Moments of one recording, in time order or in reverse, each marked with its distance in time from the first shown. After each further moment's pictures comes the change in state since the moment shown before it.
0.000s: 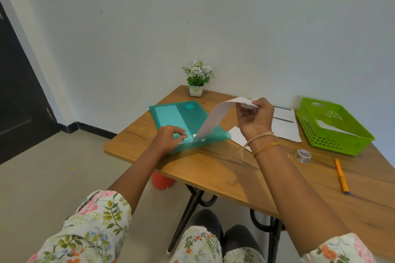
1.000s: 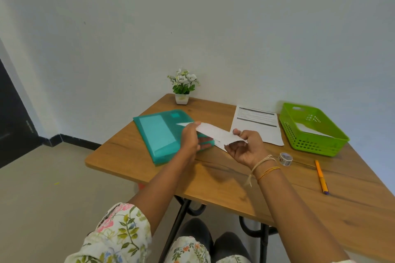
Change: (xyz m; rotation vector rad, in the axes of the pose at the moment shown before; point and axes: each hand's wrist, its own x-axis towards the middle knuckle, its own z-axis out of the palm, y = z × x) left_hand 0.026 0.131 0.060 -1.183 0.082 -0.647; right_hand -0.001 -0.025 -0.069 -0.399 0.074 0.378
